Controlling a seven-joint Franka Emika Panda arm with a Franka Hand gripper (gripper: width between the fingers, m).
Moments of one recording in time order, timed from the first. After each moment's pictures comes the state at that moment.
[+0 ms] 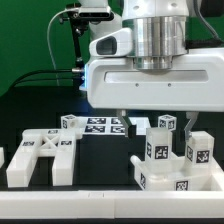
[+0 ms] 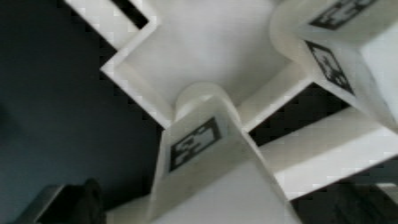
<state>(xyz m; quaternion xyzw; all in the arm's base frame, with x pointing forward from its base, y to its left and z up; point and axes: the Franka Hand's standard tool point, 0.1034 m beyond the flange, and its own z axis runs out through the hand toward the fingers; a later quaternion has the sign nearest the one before) 0.621 0.043 0.087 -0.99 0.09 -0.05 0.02</state>
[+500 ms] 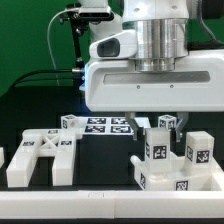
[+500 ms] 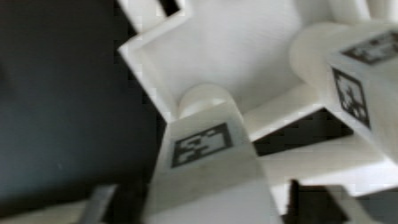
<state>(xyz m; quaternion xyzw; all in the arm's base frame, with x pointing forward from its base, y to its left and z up) 0.620 0.044 0.086 -0.99 0.16 -0.05 0.03</state>
